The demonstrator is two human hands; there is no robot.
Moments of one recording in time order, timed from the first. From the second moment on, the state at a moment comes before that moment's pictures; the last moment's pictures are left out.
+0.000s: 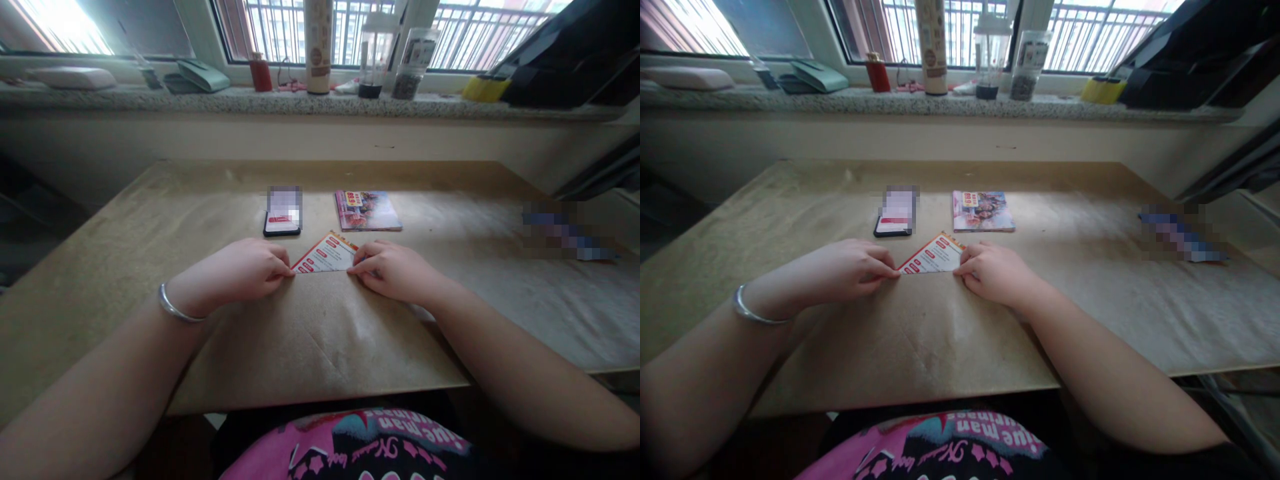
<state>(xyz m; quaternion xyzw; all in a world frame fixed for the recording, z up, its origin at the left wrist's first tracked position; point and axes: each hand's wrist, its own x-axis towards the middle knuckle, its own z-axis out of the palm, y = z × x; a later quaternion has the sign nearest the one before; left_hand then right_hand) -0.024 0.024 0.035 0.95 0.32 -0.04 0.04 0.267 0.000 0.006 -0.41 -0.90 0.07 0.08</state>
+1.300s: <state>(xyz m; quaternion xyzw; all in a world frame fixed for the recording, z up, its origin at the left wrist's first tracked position) 0.003 0.024 0.000 0.95 0.30 0.12 -0.05 0.275 0.010 0.002 -0.48 -0.87 0.06 0.12</state>
